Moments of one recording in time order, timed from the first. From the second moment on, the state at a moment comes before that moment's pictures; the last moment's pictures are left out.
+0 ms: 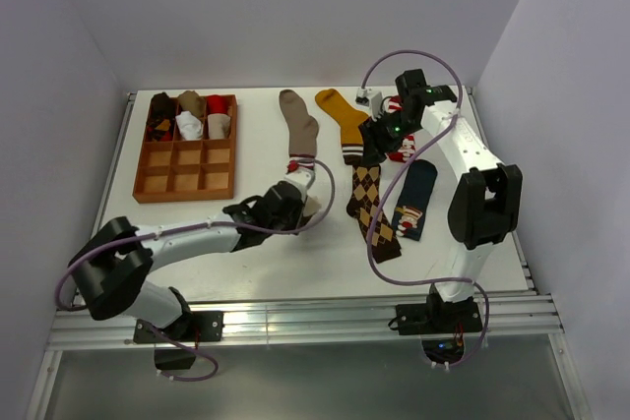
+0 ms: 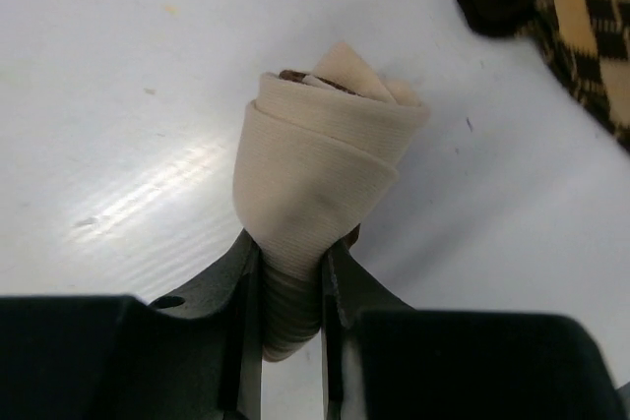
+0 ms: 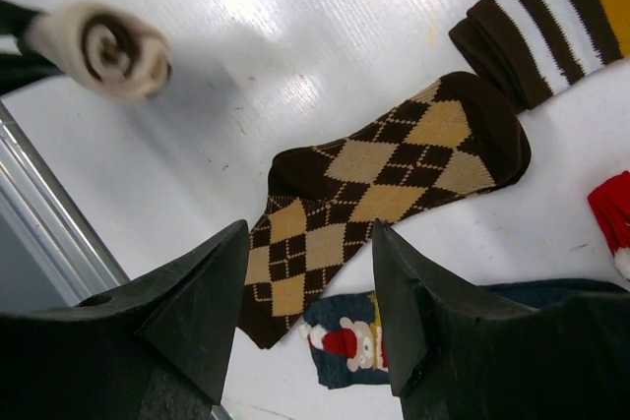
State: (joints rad) left arm -0.94 1.48 0.79 -0.06 -0.25 -0.33; right arm 0.17 1.82 1.66 -1.07 -0.62 -0.53
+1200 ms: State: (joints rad) left arm -0.04 1.75 1.26 -0.33 -0.95 -0.49; right arm 0.15 1.73 1.65 -1.03 -0.63 -0.53
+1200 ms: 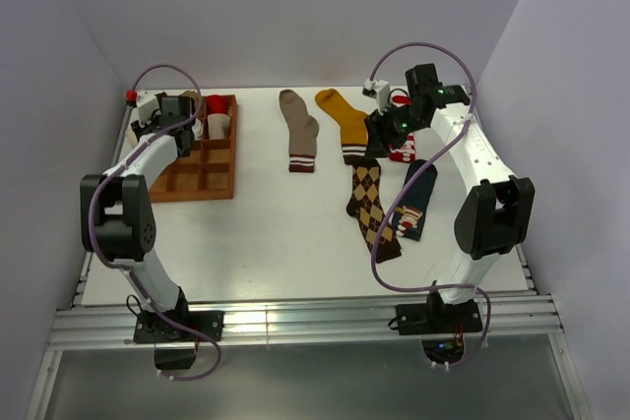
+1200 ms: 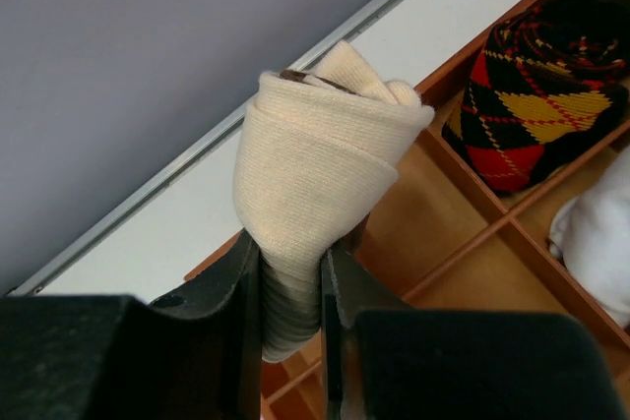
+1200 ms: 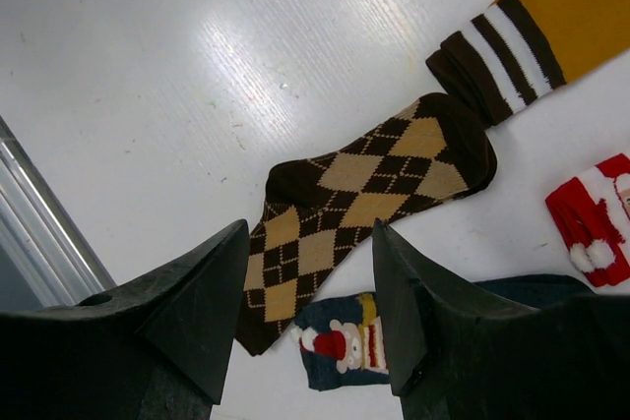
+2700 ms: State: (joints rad) left arm 0.00 2.08 1.50 -0.47 -0.72 -0.41; right arm 0.15 1.78 1.60 -0.99 -0.67 -0.53
